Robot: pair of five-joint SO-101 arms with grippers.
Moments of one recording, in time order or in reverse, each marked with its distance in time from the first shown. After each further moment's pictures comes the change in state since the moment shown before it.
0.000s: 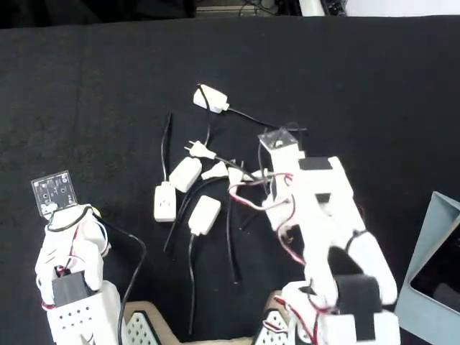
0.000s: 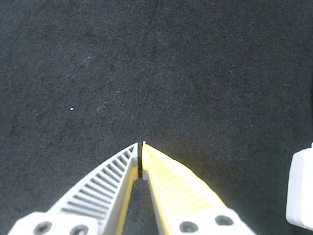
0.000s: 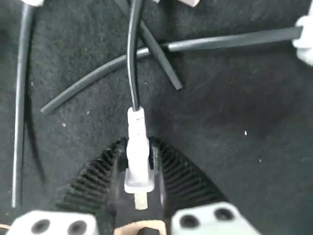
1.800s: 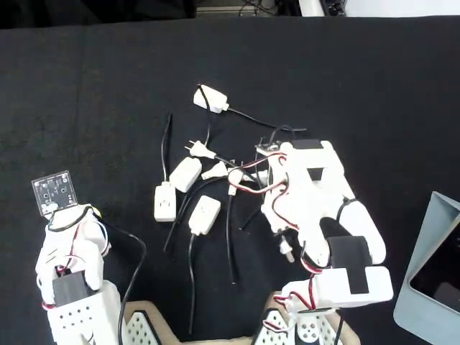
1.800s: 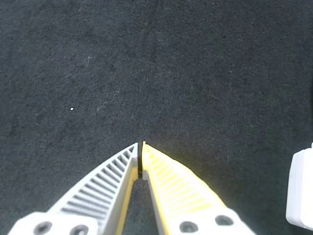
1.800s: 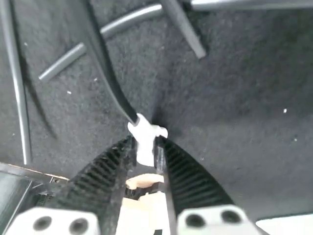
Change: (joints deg) left arm 0.0 0.0 0.0 0.0 0.0; right arm -0.2 14.1 -10.1 13.4 -0.4
